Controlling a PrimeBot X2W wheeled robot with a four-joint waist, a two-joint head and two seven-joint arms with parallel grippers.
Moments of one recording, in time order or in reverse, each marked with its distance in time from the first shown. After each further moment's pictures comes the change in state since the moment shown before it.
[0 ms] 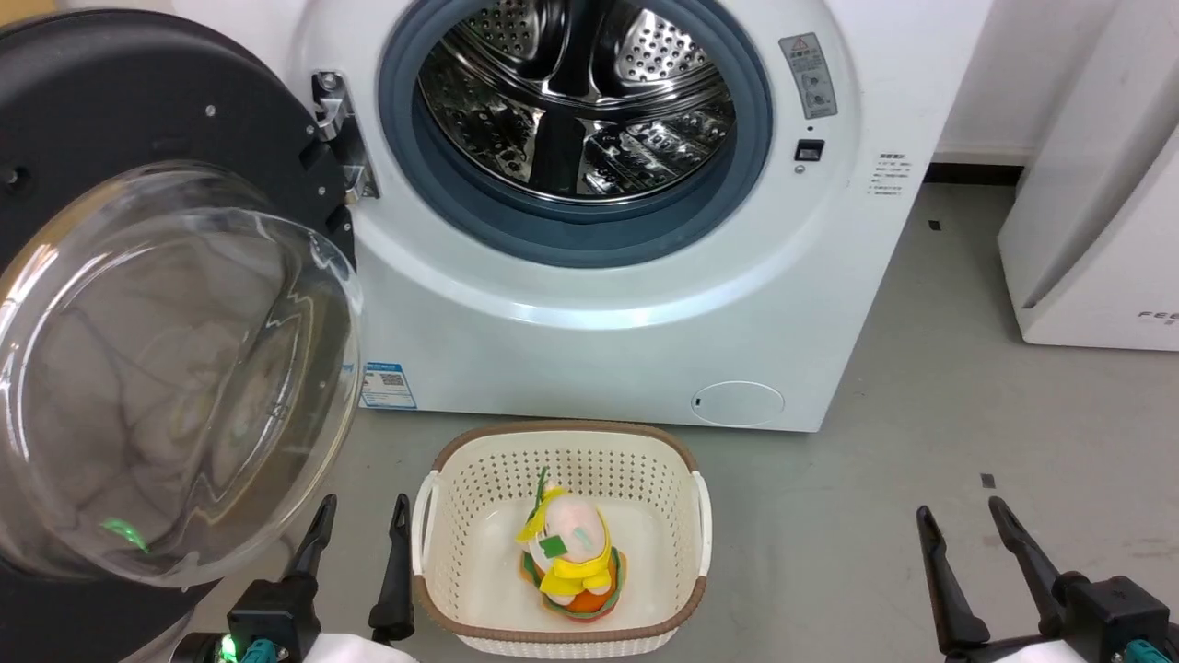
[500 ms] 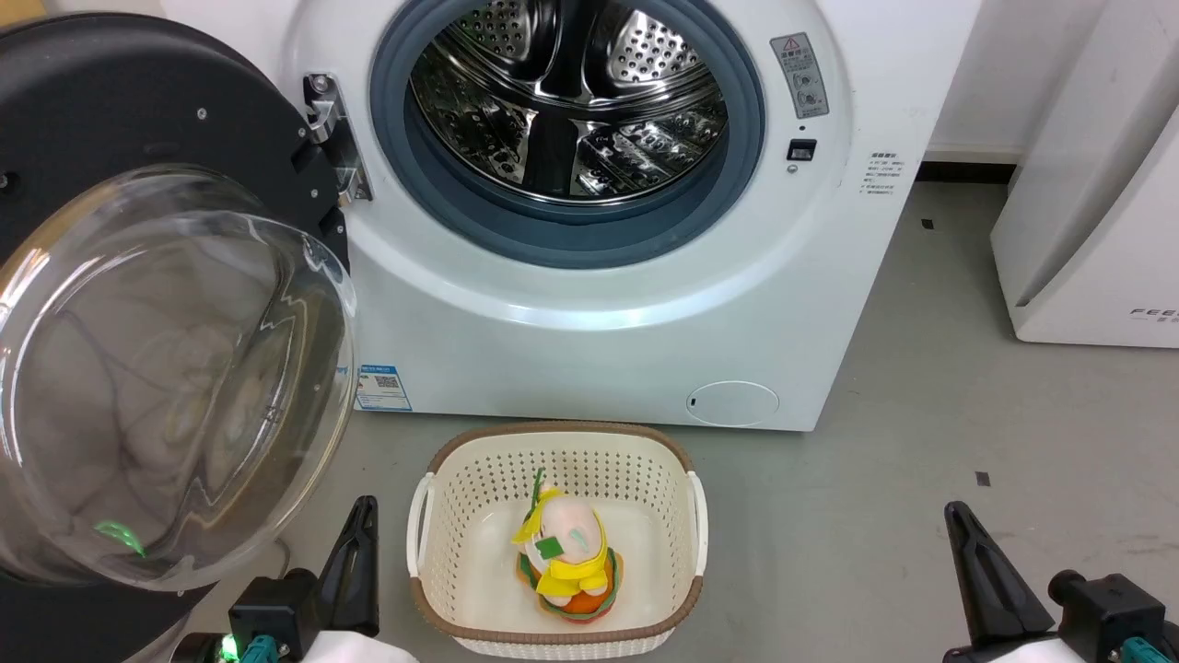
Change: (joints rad) left arm 0.001 -0.001 0.003 -0.002 0.002 0.000 0.024; right arm -0.002 0.000 0.003 0.000 0.002 0.000 0.009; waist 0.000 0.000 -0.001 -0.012
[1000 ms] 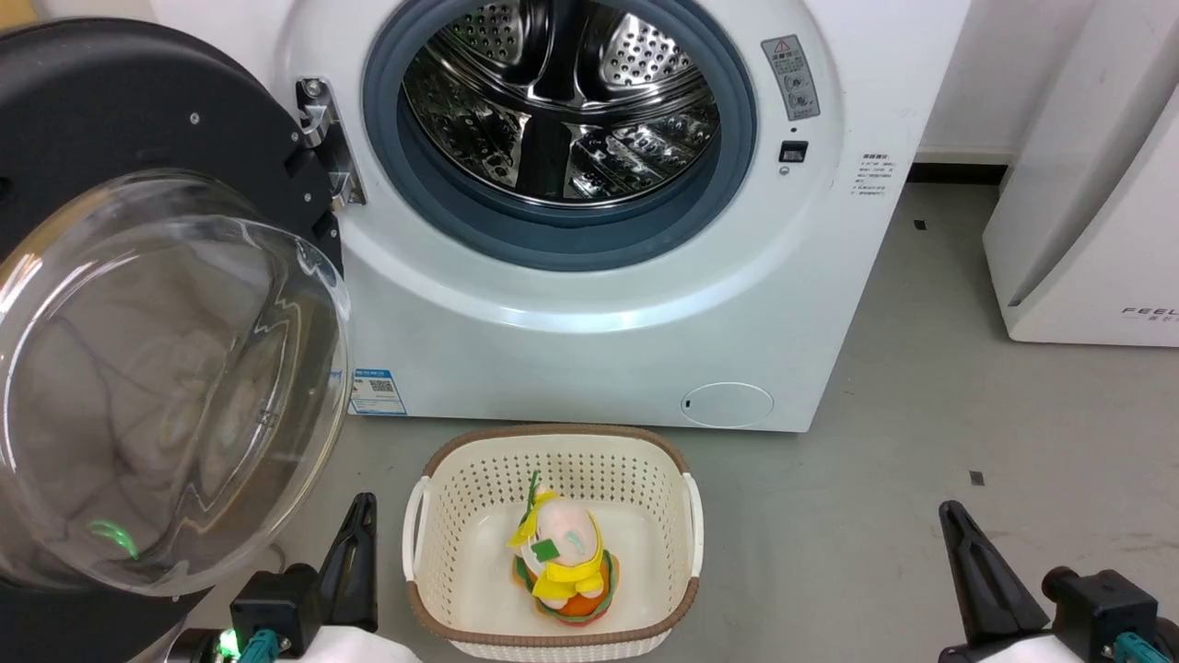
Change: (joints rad) left arm 0.000 -0.005 0.010 -0.016 0.022 0.000 0.026; right arm -0.004 0.000 0.007 0.000 -0.004 0.000 0.012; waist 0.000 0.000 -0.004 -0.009
